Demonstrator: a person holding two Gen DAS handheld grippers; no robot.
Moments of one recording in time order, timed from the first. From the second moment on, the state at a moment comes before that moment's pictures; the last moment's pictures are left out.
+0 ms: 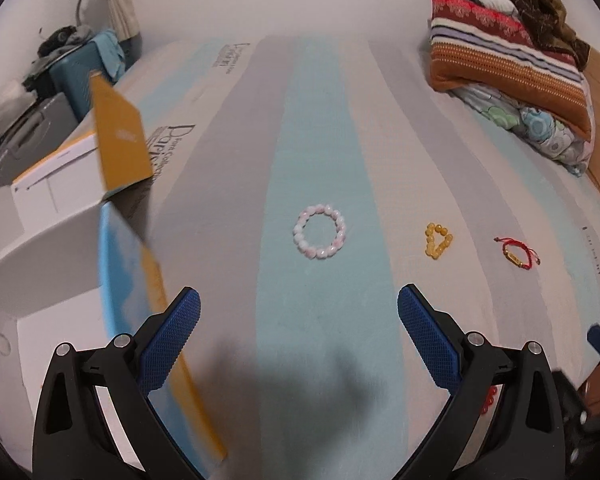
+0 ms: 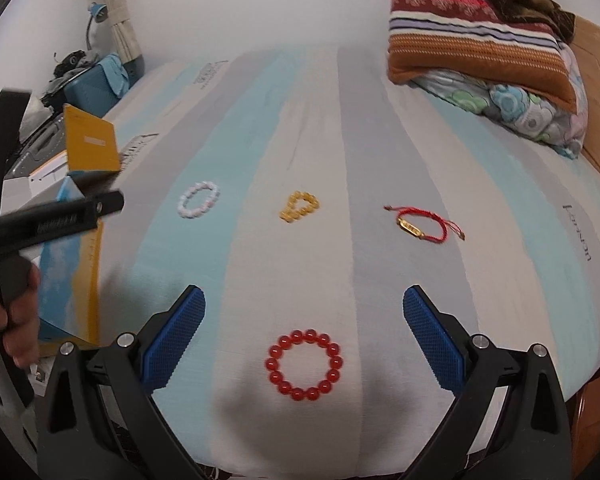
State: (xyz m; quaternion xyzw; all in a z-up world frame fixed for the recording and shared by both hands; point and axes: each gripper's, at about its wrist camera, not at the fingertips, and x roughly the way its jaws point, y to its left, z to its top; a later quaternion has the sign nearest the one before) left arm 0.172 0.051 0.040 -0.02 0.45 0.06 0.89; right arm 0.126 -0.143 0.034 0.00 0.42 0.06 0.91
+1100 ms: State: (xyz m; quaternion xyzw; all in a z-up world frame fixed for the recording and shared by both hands) left arm 0.316 0.056 -0.083 -0.02 0.55 0.08 0.83; right arm 0.137 -0.159 -0.083 0.02 0.51 0.06 0.85
